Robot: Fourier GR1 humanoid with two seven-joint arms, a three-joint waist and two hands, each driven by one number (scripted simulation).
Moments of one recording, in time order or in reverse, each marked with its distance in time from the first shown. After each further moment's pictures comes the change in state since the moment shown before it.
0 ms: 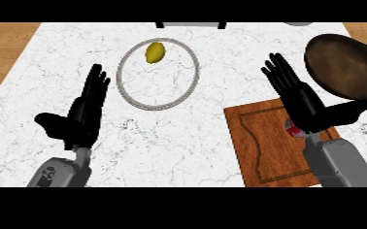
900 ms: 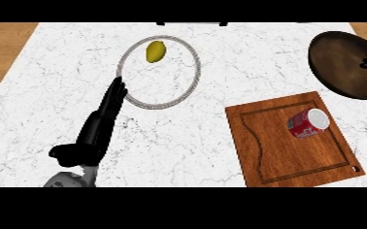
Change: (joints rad) left arm 0.073 0.008 -0.103 -0.038 -0.059 -0.144 -0.128; right arm -0.066 -0.506 -0.238 0.284 0.133 0.598 -0.338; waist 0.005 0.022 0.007
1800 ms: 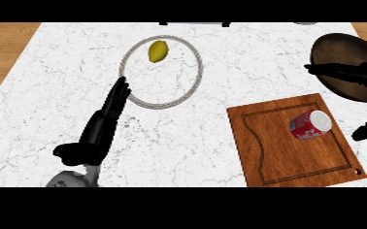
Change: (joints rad) left arm -0.007 -0.019 0.004 0.011 -0.018 -0.026 0.004; right arm -0.151 -0.101 0.387 -0.117 0.559 -0.186 -0.129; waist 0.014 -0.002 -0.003
